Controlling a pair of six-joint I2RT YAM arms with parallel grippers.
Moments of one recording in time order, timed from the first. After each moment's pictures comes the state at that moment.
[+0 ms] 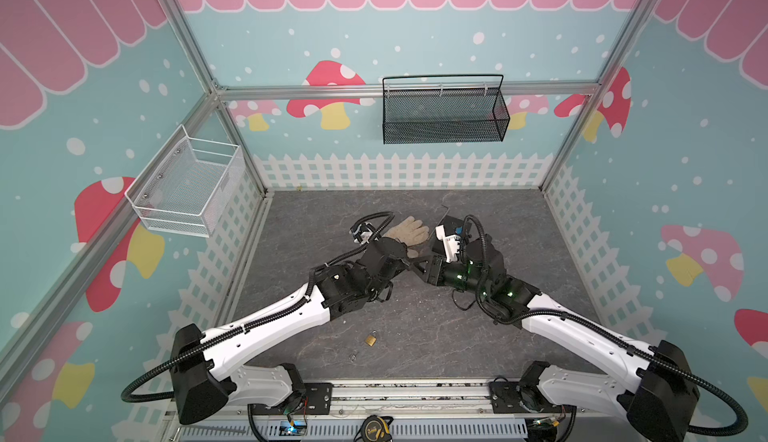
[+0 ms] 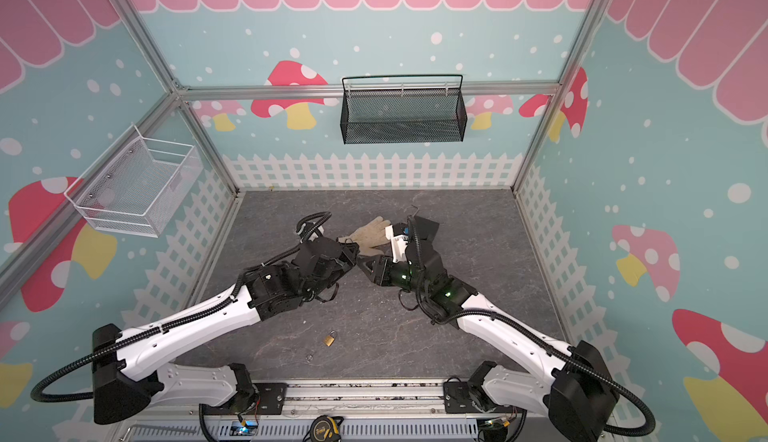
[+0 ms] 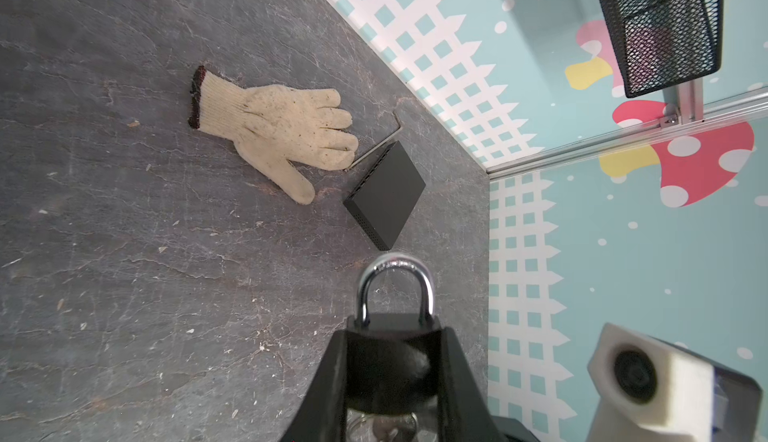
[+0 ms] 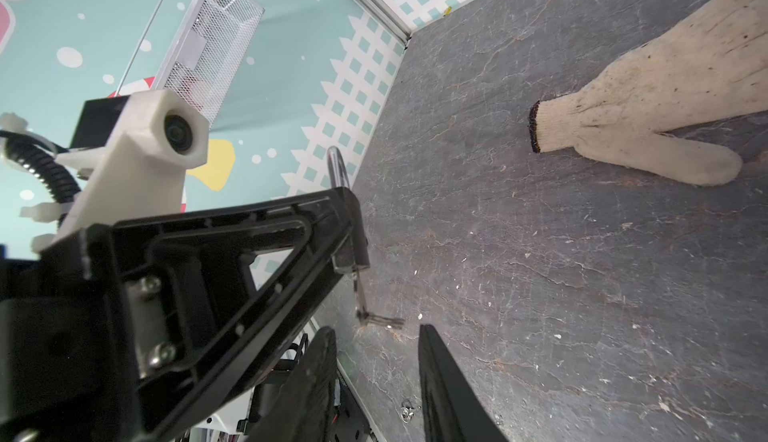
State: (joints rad) left arm -0.94 1.29 1.15 -0.44 -0.45 -1.28; right arm 0.74 1.16 0.80 0.04 -0.29 0.84
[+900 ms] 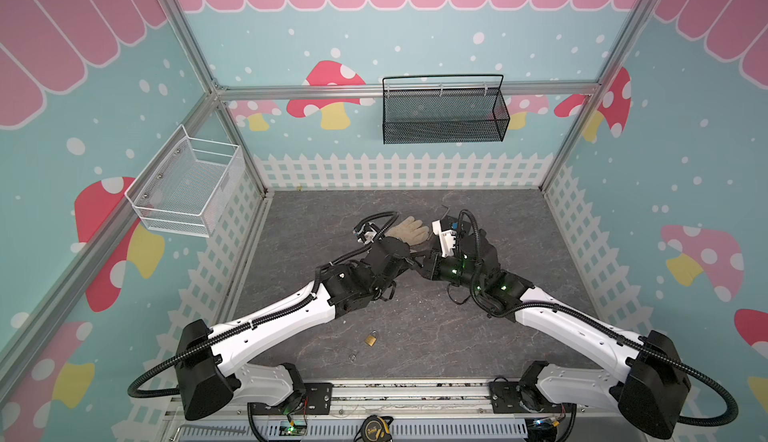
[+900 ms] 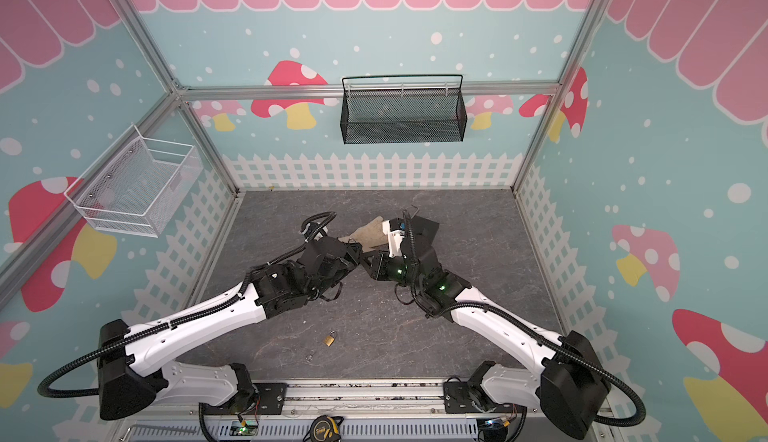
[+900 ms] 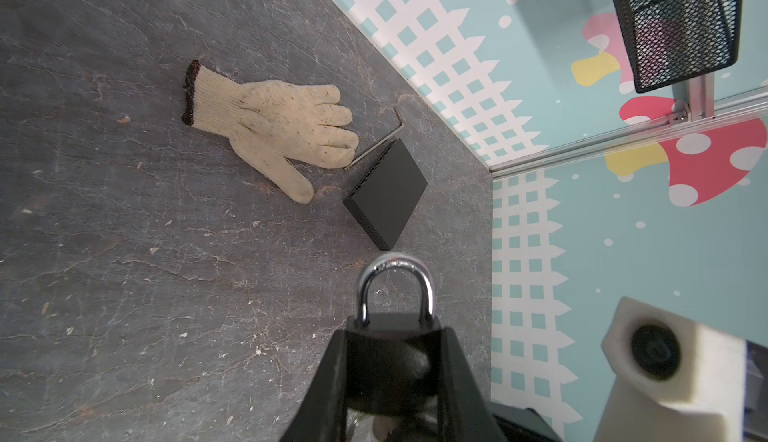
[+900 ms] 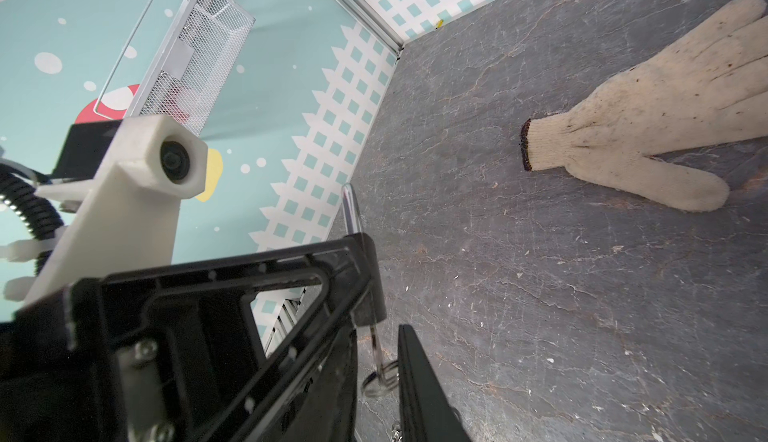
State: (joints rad) left arm -0.94 1.33 1.16 -0.42 -0.45 -1.28; right arm 0.74 1.21 0.85 0.05 -0.27 0.80
